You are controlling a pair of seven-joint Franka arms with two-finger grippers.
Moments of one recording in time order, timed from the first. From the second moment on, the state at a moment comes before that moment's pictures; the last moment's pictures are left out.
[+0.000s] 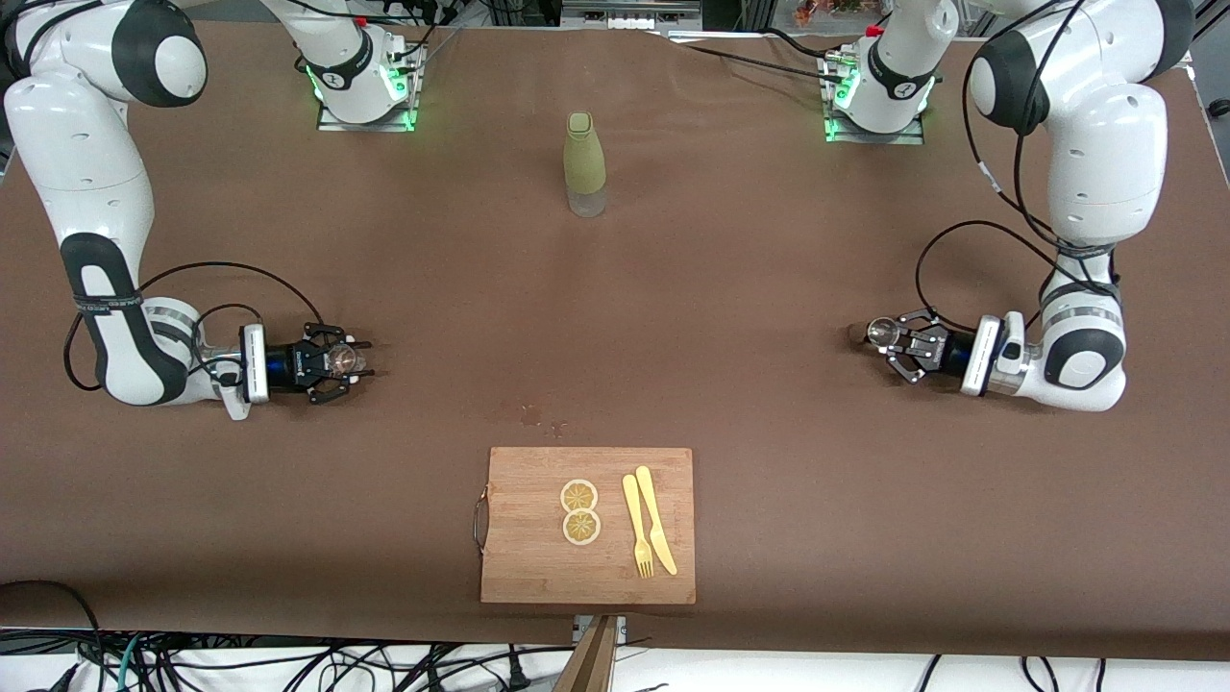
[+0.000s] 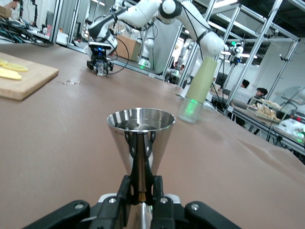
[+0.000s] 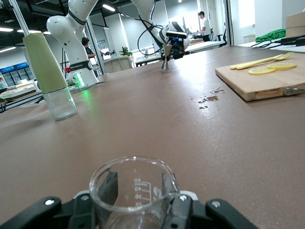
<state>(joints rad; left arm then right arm) -0.03 0.98 0.36 -1.60 -1.22 1.23 2.38 -0.30 1.01 0.04 -1.54 1.03 1.54 -2.38</state>
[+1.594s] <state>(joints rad) -0.68 0.91 0.36 -1.50 -1.69 1.84 2.00 -0.21 1.02 0.14 -1.54 1.04 1.59 -2.10</state>
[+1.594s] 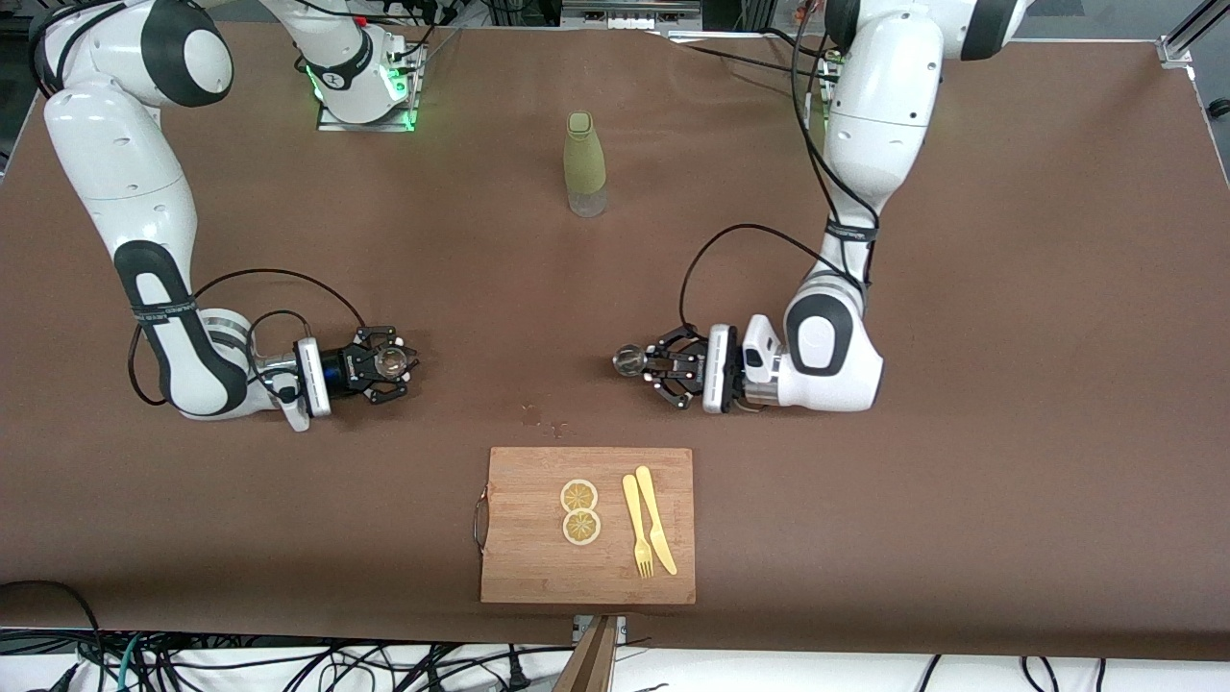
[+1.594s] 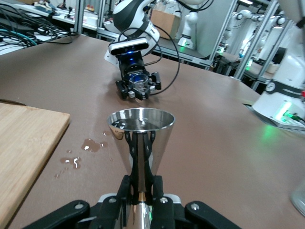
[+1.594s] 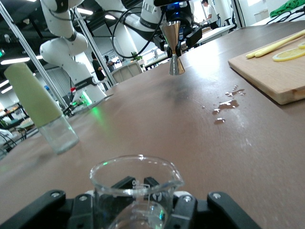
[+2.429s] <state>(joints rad) -0.79 0.91 0.36 -1.47 -1.74 2.04 1.87 -0.09 1.01 0.34 -1.42 1.00 1.74 -1.70</state>
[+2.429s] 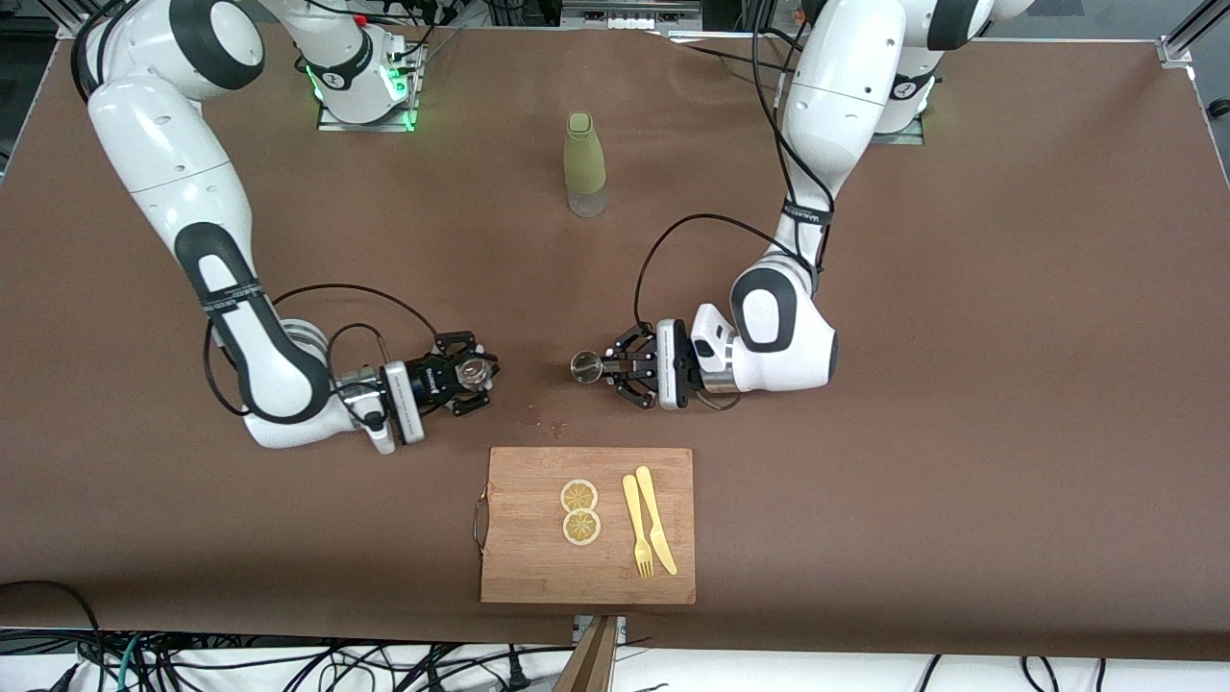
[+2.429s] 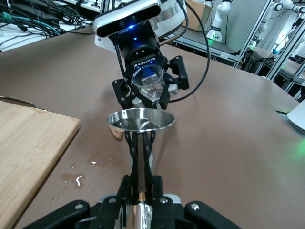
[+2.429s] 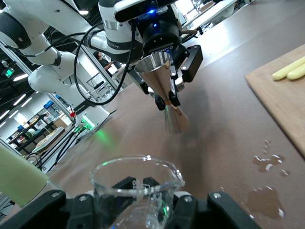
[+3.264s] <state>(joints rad) -0.88 0.93 0.36 -1.44 -1.78 2.24 1.77 -0.05 1.01 0.41 -1.37 0.82 1.62 -1.46</state>
